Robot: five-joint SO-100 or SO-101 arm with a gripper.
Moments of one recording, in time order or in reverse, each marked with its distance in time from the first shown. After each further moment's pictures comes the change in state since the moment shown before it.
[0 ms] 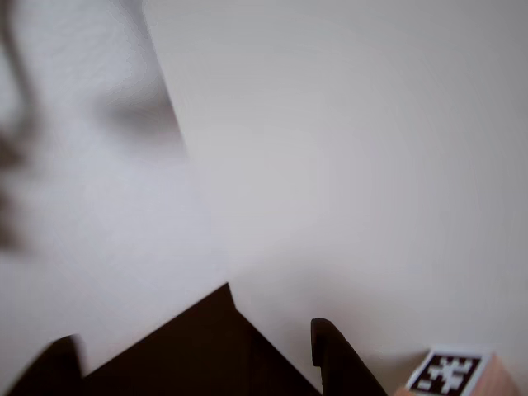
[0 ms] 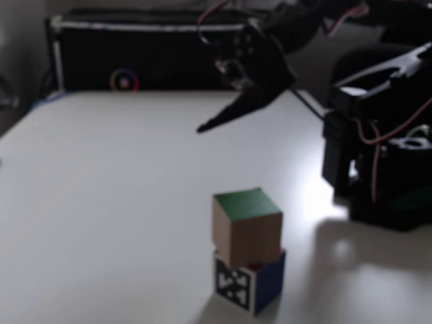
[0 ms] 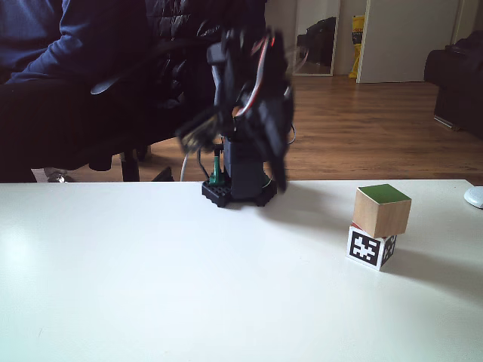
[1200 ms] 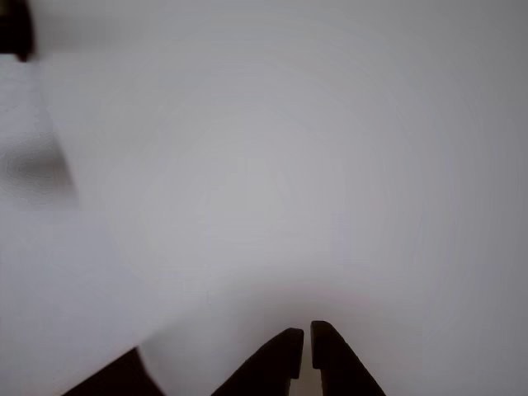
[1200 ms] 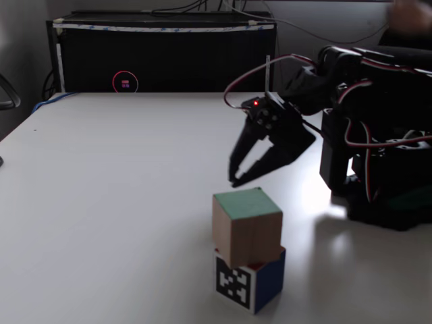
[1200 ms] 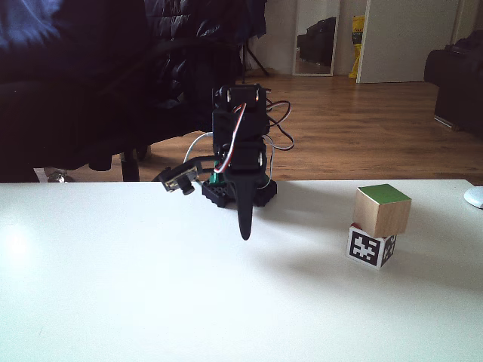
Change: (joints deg) arm 8.6 30.3 28.5 12.6 -10.1
